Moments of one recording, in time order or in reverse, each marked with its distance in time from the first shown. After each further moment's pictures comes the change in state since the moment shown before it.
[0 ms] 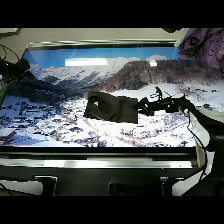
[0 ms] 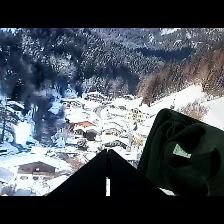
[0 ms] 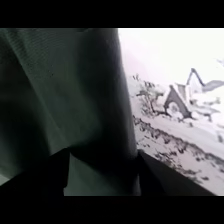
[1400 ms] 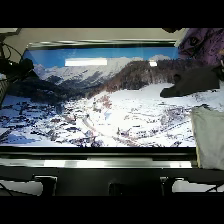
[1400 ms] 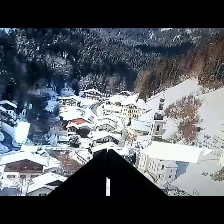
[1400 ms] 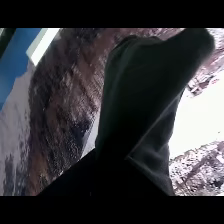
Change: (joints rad) left arm -0.036 0.000 0.000 -0.001 -0.006 0.000; right arm -0.499 0.289 0.567 -0.502 0.034 0.634
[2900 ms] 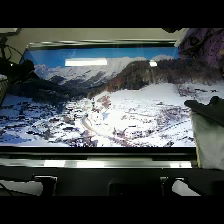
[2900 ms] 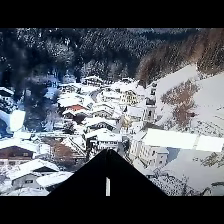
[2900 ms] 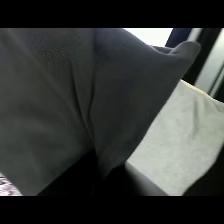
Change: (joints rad) left arm 0.000 0.000 0.000 -0.026 -0.045 0.000; right arm -0.058 0.288 -0.262 -0.776 0.396 0.300
